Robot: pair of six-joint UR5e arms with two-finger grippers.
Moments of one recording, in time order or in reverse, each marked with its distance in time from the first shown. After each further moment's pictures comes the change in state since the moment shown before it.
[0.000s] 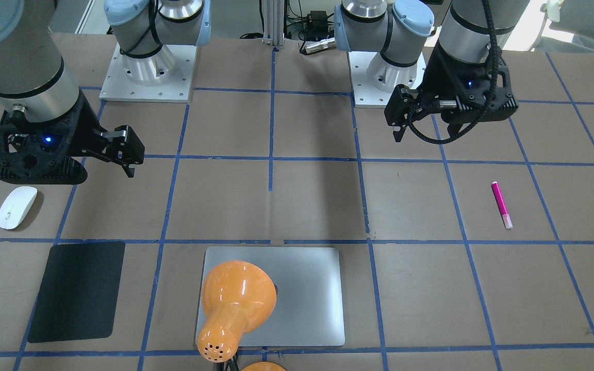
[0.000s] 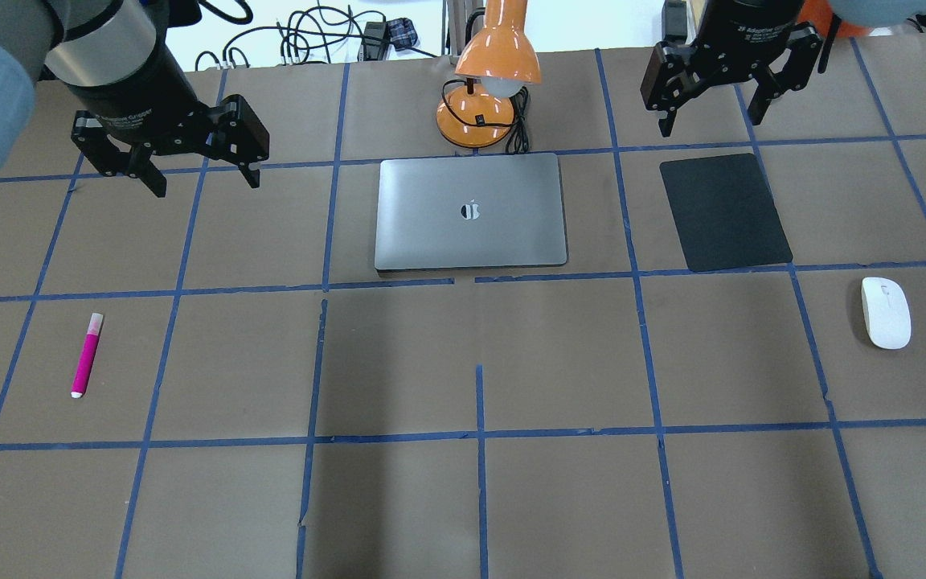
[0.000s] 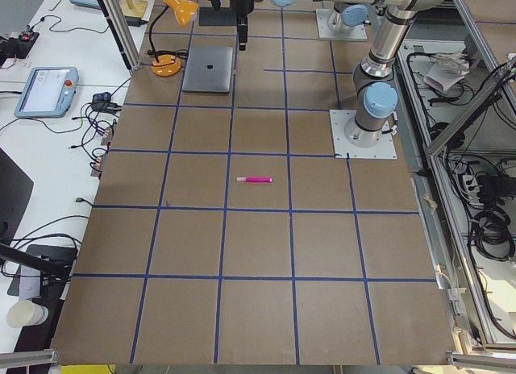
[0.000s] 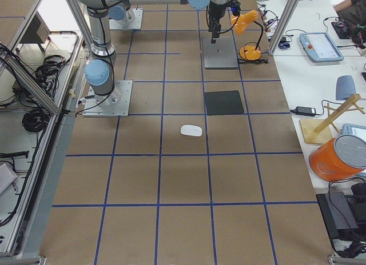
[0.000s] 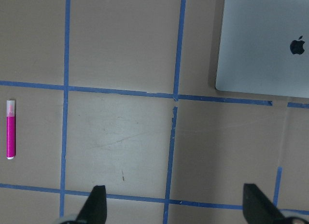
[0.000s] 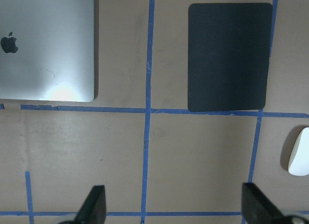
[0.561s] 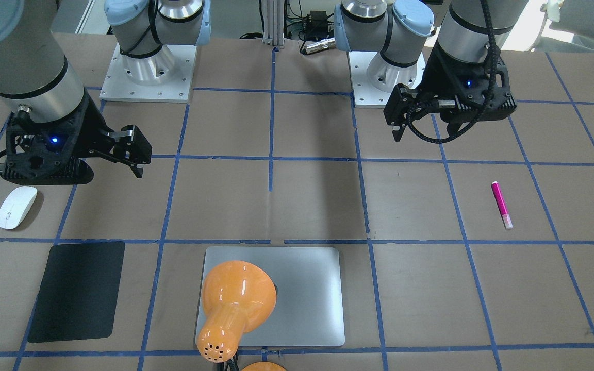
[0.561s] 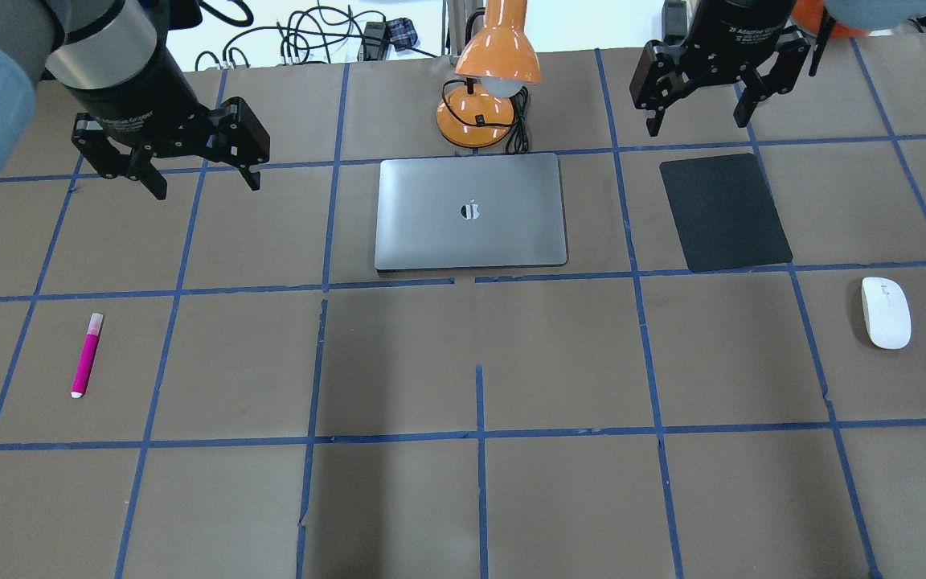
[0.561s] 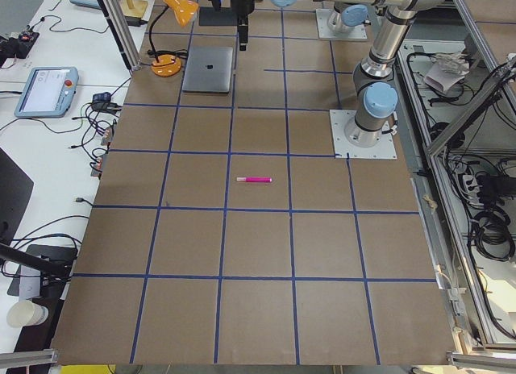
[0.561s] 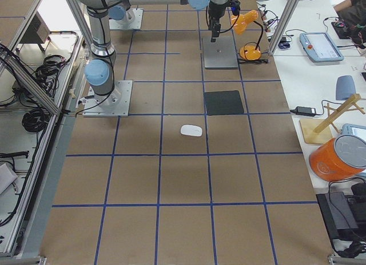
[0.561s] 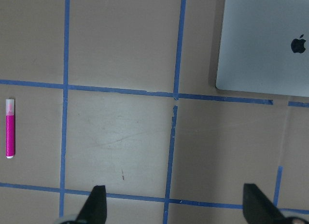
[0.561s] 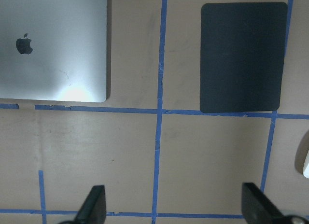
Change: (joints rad) left arm 0.000 0.007 -0.007 0.000 0.000 0.001; right arm 0.001 -0.001 0.002 -0.008 0.044 0.000
